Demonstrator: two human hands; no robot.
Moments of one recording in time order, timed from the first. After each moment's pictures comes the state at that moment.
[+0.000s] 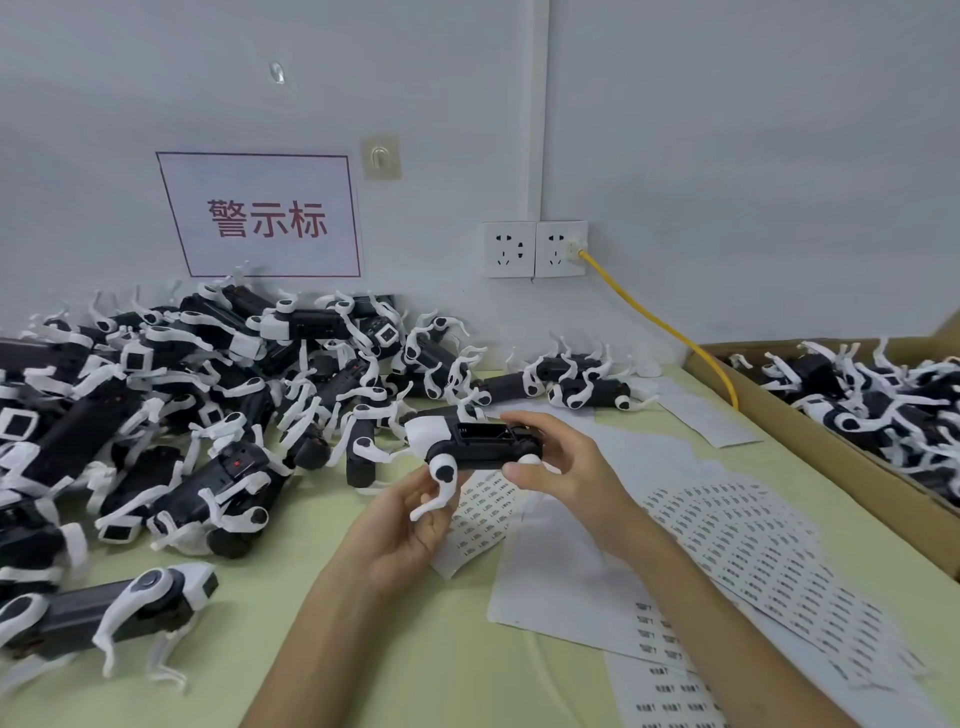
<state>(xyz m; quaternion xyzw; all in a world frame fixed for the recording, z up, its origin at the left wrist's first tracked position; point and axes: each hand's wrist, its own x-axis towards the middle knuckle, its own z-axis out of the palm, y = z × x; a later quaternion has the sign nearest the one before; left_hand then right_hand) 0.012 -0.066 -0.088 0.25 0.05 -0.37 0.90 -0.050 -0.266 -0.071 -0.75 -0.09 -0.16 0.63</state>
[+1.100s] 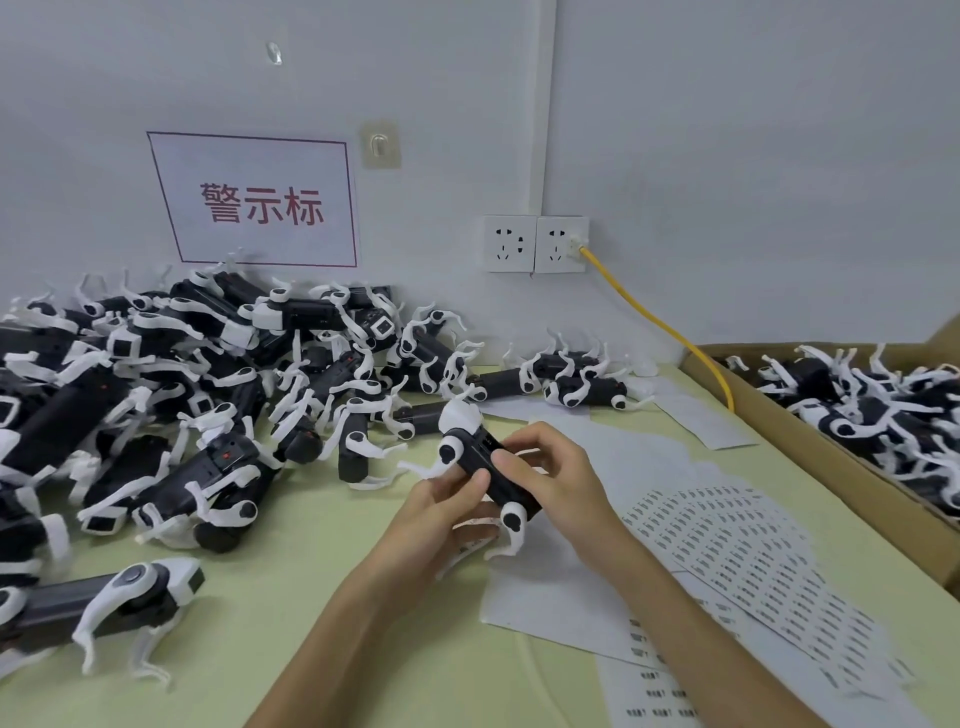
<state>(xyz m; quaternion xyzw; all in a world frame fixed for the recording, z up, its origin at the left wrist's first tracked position) -0.016 -0.085 -0.091 0.55 -0.22 -0.25 0.76 -0.044 -0.253 -0.082 -0.75 -0.01 -0.19 0.64</state>
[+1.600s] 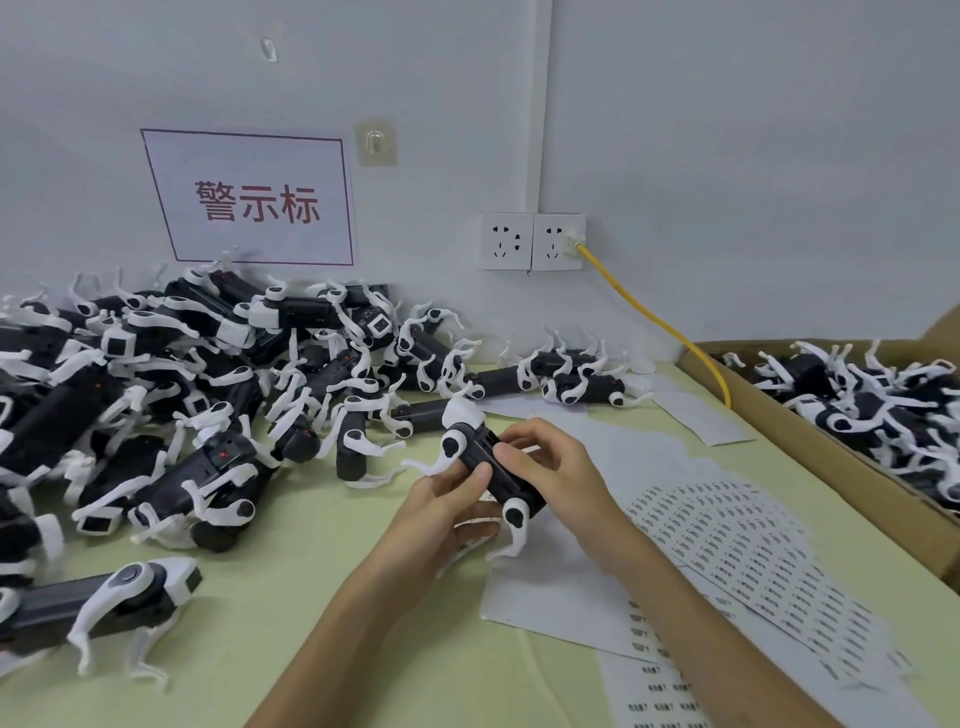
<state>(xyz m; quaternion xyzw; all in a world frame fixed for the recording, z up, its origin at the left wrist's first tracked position) -0.018 -0.088 -0.089 0.56 -0.22 -0.25 0.75 -0.046 -0.255 -0.076 -0.74 -0.01 -0.17 0.65</state>
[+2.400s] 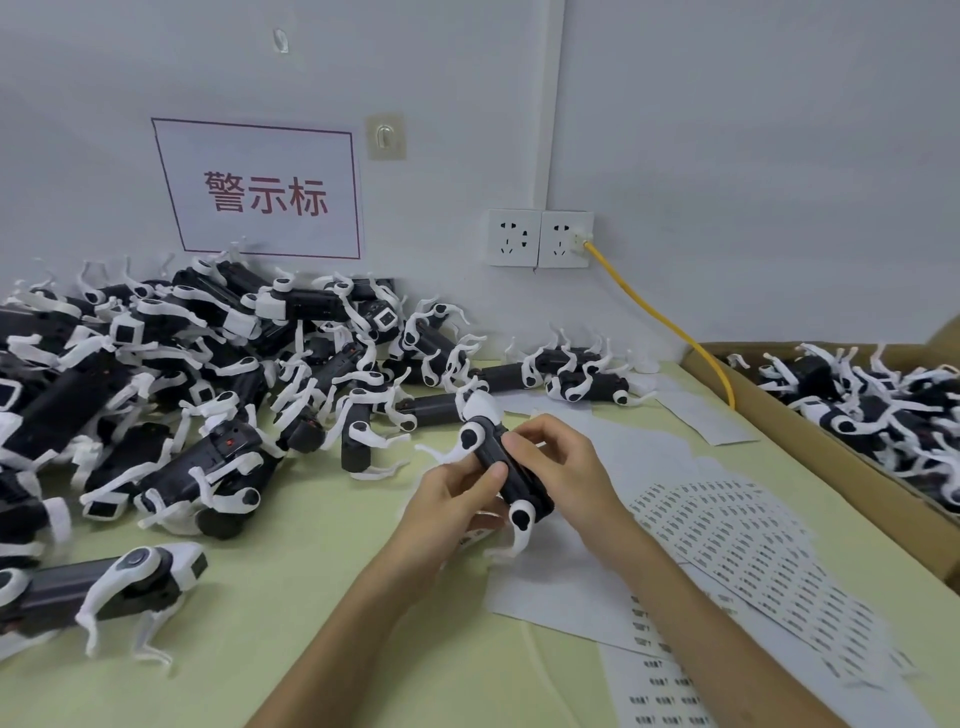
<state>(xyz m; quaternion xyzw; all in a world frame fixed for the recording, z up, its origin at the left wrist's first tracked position) -0.019 -0.094 -0.092 0.62 -0.24 -0.19 0.72 -0.047 -0.254 -0.076 -0.76 0.00 -0.19 0.63</state>
